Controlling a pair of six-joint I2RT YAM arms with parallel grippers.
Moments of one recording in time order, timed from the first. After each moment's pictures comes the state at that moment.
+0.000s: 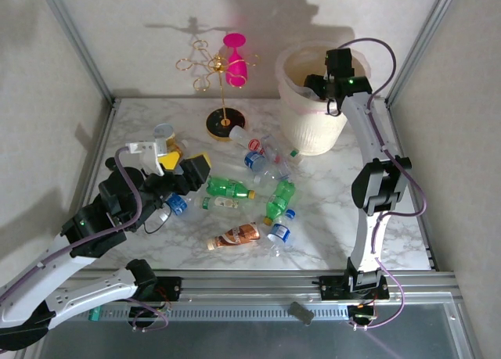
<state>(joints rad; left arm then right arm) -0.85 0.74 1.07 -0.50 -0.37 -0.60 0.21 2.05 2.14 -0.83 0.08 0.28</state>
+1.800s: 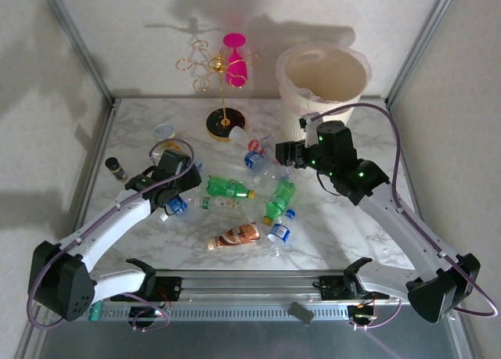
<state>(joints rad) -0.40 1.19 0.84 -0.60 -0.30 -0.75 0.59 1.15 1.16 -0.51 -0.05 0.29</state>
